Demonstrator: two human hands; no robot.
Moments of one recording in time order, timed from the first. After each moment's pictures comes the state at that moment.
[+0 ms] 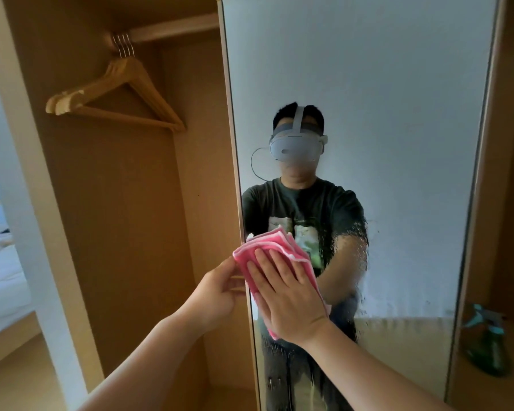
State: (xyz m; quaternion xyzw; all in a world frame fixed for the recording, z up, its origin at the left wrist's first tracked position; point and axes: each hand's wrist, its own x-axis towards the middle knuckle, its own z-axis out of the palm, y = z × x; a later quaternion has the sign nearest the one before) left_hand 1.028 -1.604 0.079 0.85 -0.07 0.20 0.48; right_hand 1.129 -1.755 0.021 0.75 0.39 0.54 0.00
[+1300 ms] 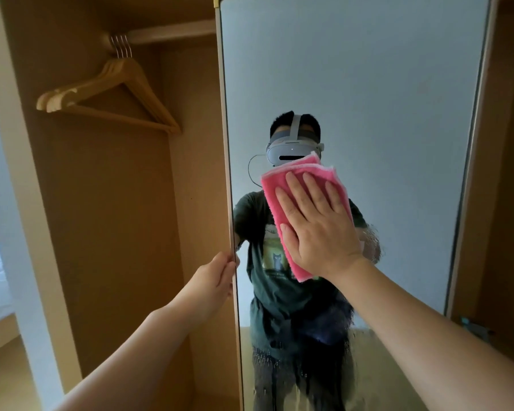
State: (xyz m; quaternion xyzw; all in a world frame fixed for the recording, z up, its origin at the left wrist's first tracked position) left_hand 1.058 -1.594 0.079 0.90 -0.01 0.24 0.37; right_hand 1.154 -1.813 0.149 0.71 0.35 0.62 0.01
